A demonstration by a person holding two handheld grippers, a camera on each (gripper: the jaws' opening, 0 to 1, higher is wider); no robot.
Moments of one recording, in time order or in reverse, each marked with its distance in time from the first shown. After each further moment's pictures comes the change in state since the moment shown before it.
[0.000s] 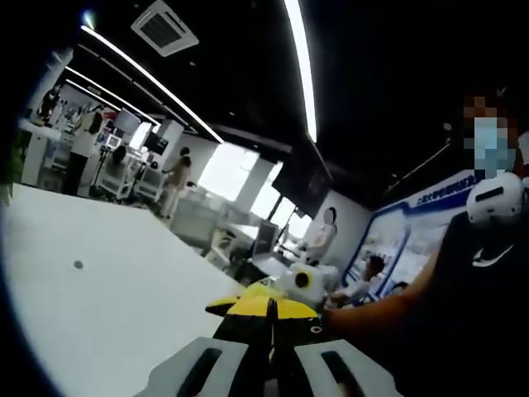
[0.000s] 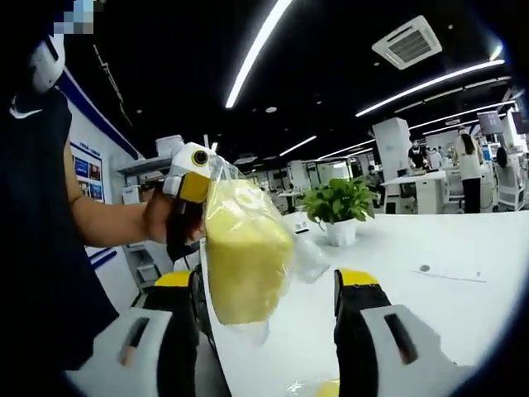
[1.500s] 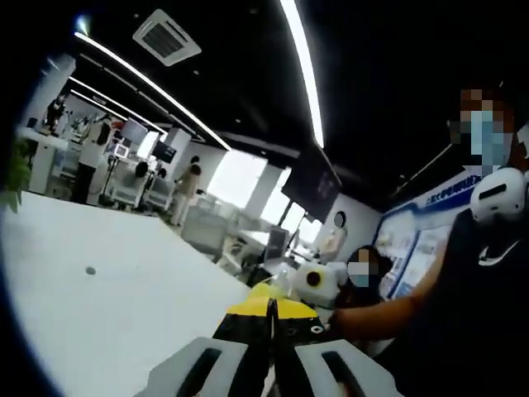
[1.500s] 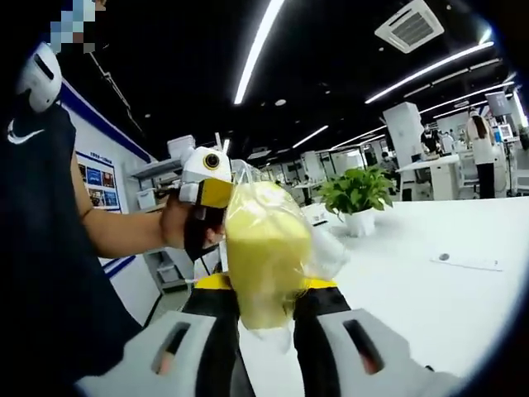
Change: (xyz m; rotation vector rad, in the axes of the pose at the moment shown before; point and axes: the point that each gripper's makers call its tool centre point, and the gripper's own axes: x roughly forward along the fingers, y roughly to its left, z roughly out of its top) left arm -0.009 0.009 0.000 0.039 -0.025 0.070; right arm 0.006 0.018 0.001 0.080 0.043 0.083
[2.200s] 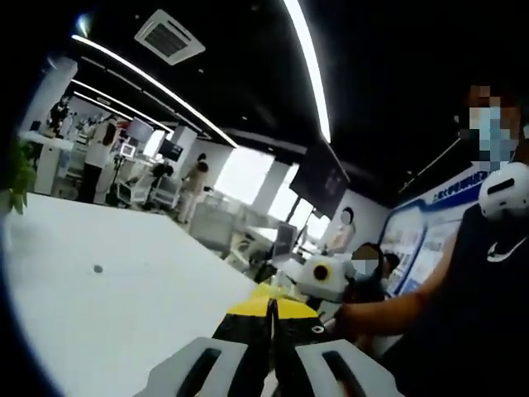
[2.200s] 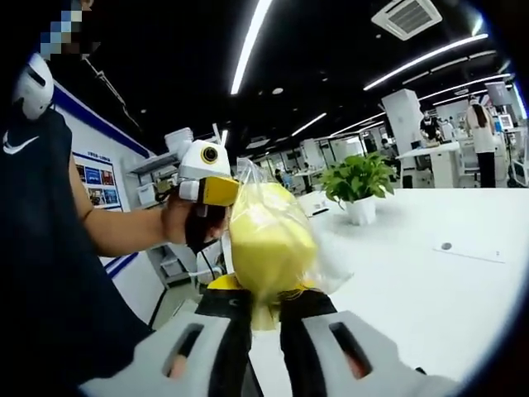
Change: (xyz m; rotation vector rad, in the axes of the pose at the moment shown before) left arm -0.001 0.010 -0.002 -0.006 0.019 0.036; right arm 0.003 -0.001 -0.005 0.031 0.055 -0.002
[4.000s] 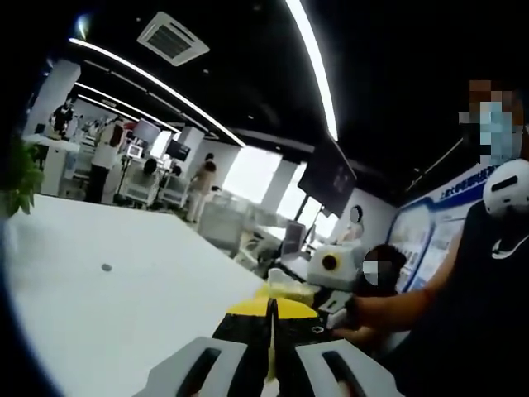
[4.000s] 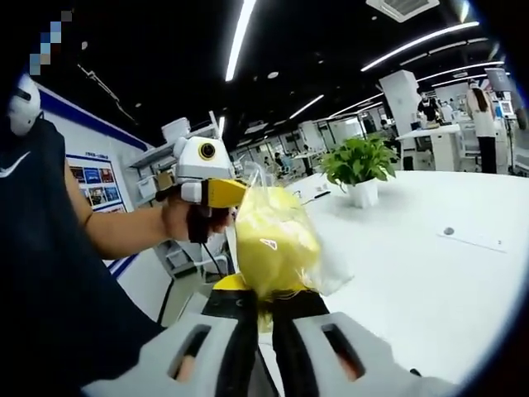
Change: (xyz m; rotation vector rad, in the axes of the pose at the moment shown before) left arm -0.006 0.007 -0.004 0.029 0.007 0.042; right arm 0.001 0.005 -0.001 0.043 0.098 0.010
